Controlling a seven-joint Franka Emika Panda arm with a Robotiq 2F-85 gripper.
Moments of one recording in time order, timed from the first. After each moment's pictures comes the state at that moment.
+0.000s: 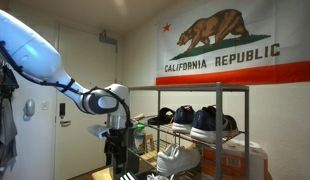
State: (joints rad) arm 0.02 -0.02 0.01 -2.24 -0.07 2.14 0.03
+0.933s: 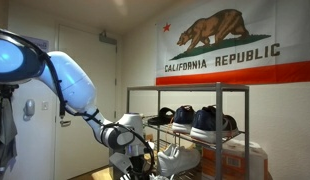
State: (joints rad) arm 0.01 0.39 -0.03 -2.10 -0.08 2.59 0.02
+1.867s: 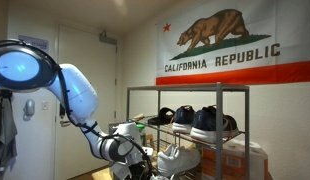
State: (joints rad) arm 0.15 0.49 -0.16 -2.09 -0.21 2.78 0.24
